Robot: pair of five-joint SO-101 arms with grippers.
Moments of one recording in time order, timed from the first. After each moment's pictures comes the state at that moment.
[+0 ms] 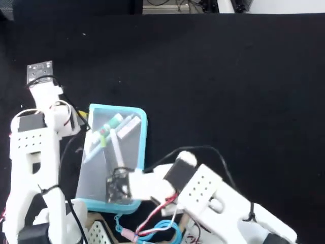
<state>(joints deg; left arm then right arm) -16.8 -32.4 40.8 60.5 -1.5 -52.8 -45.1 52.4 92.8 43.3</state>
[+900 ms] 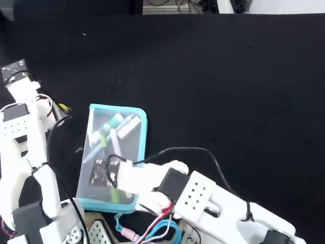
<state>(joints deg) -26.1 -20.3 34.0 57.3 0.9 -58.2 -45.1 54.4 74.9 16.7</state>
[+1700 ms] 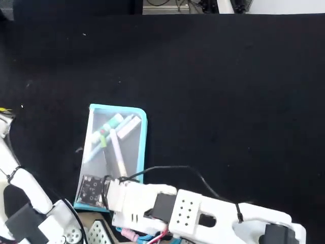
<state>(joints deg) -48.8 -20.3 28.9 57.3 19.6 -73.9 -45.1 69.6 44.3 4.0</state>
